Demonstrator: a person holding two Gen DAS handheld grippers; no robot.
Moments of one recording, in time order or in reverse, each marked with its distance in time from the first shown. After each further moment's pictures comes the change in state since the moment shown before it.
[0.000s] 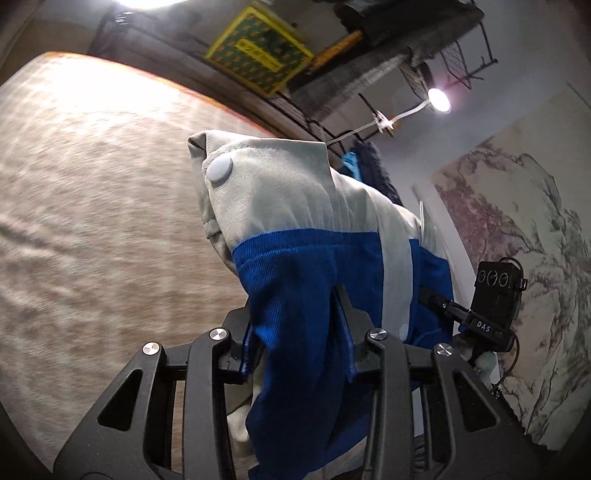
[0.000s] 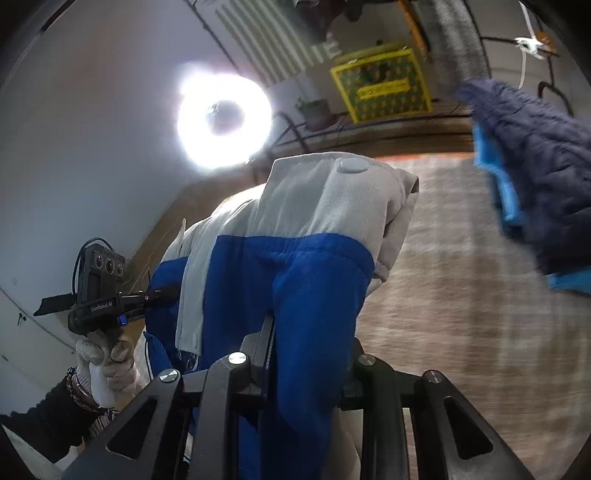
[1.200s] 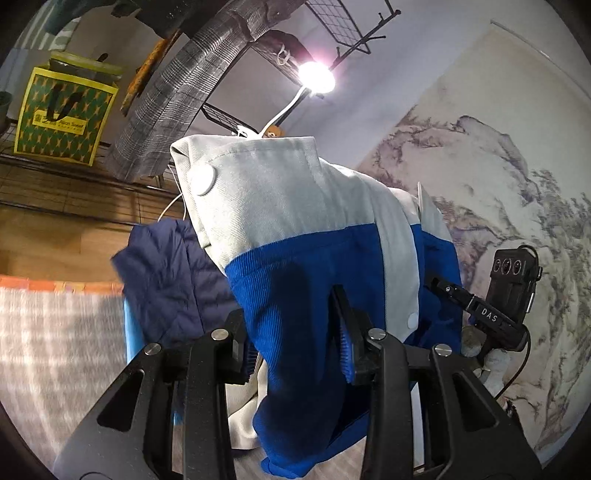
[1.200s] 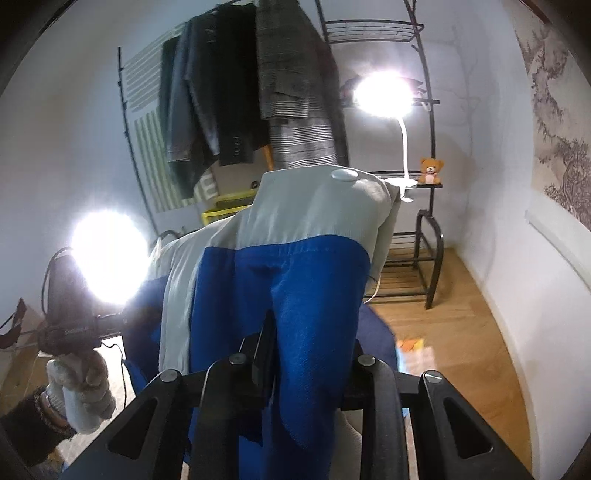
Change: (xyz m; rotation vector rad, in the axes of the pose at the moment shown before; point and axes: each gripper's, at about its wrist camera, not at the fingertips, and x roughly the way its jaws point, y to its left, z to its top) left arm 0.265 -0.307 0.166 0.291 -0.077 -0.207; right arm -0.240 -0.205 0.209 -0.068 -0.360 -0.397
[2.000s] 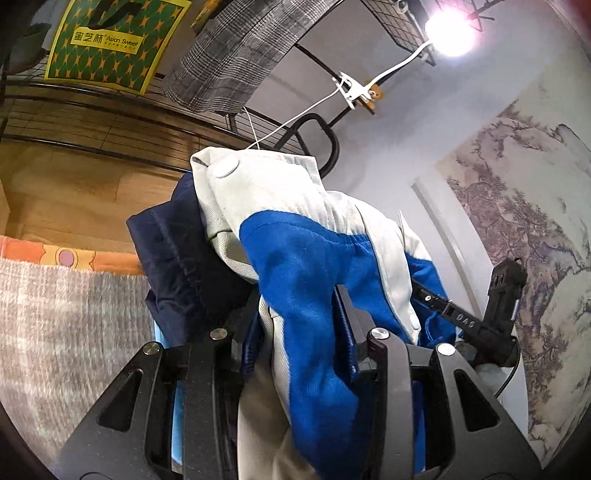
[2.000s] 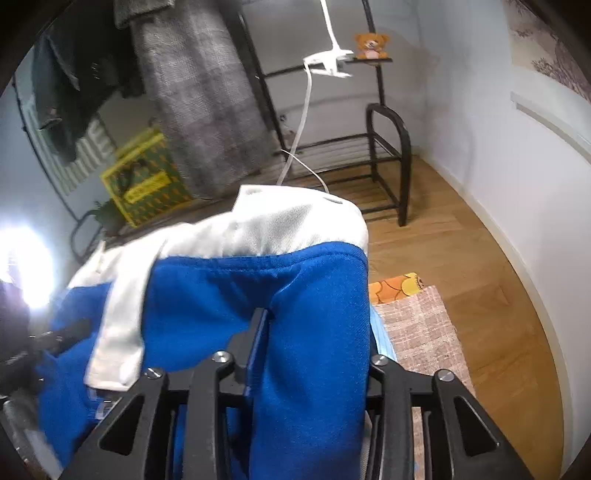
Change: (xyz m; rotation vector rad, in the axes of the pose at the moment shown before) left arm 0.140 0.136 -0.019 -0.162 0.119 0.213; right arm 0.231 -0.114 -0.077 0.229 0.270 -0.164
